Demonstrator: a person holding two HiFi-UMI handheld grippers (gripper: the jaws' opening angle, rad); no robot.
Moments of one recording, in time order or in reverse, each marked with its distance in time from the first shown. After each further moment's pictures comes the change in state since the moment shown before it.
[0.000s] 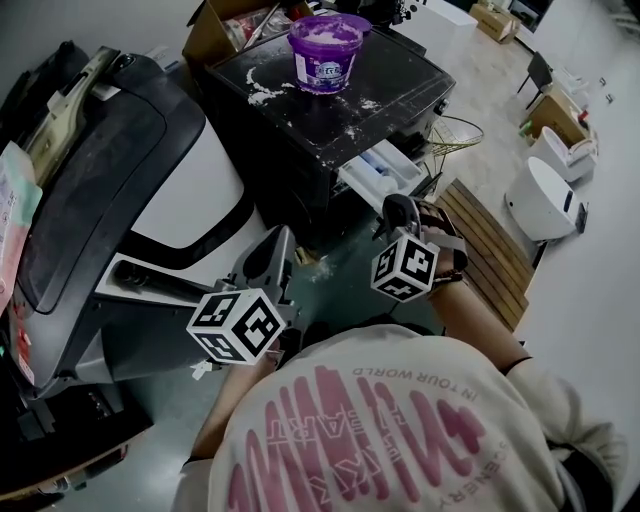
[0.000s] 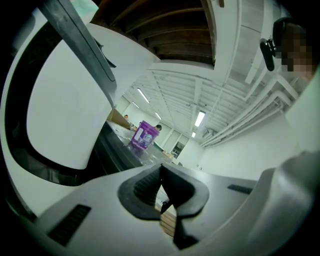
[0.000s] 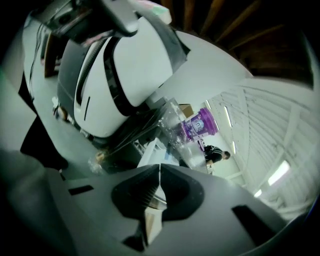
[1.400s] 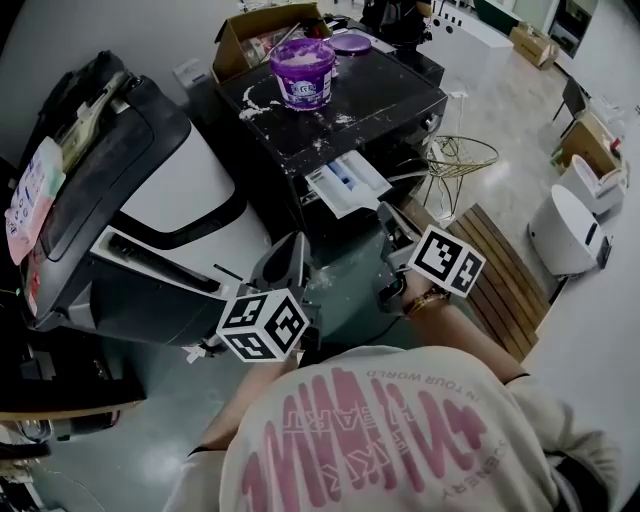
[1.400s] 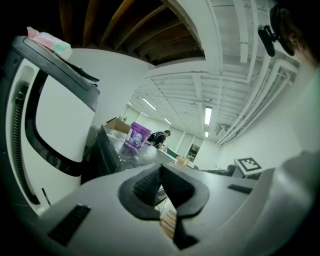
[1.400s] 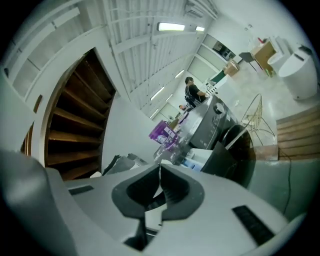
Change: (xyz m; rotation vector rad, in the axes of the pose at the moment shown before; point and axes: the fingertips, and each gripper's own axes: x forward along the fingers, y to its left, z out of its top) left arm 0.042 -0.133 -0.055 0.100 -0.083 0.200; right arm -0.072 -0.079 -0.086 1.818 -0.546 0.516
